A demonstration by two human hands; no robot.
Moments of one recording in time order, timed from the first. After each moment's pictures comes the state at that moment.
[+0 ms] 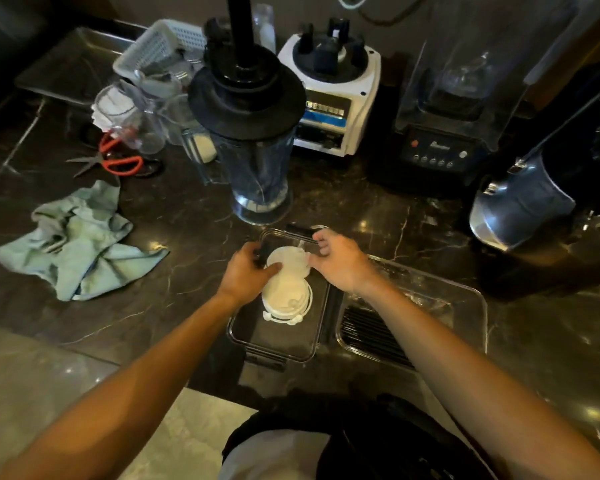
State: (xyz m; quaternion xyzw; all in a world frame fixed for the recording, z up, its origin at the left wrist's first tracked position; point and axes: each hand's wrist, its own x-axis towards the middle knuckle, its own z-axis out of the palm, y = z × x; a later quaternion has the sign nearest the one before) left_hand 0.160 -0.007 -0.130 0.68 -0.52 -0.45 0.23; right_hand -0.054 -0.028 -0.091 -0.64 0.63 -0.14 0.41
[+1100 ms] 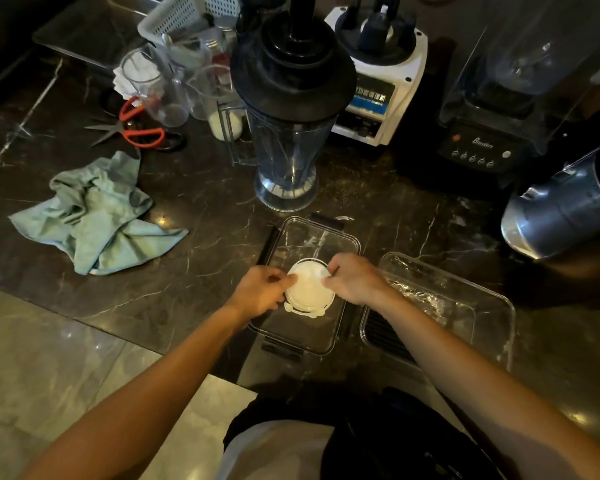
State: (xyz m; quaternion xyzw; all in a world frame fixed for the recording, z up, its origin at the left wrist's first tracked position) left_hand 0.181 0.034 -0.137 0.65 -0.44 -0.59 0.20; right_hand -0.023 -0.009 -0.099 -0.65 0.66 0.07 0.38
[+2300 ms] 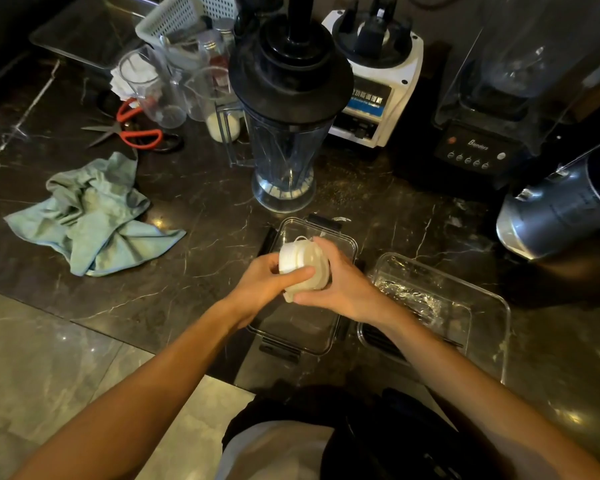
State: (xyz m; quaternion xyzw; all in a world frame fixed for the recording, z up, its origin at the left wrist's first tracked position) left_hand 0.175 0.030 -0.105 0.51 -0.39 -0.70 0.32; right_hand -0.024 0.015 -0.094 -0.64 0.55 -0.08 0.52
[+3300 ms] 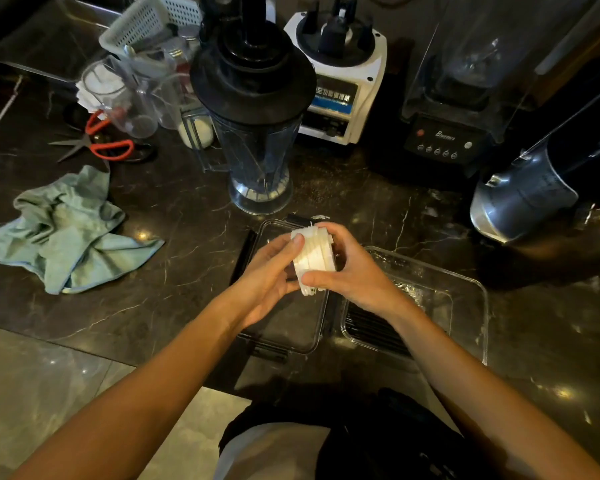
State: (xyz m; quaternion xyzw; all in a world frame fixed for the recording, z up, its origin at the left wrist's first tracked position) left_hand 0.139 0.021 -0.072 0.38 -0.30 -0.79 0.36; right_hand -0.054 0.022 -0.048 -0.59 0.52 -0.26 0.57
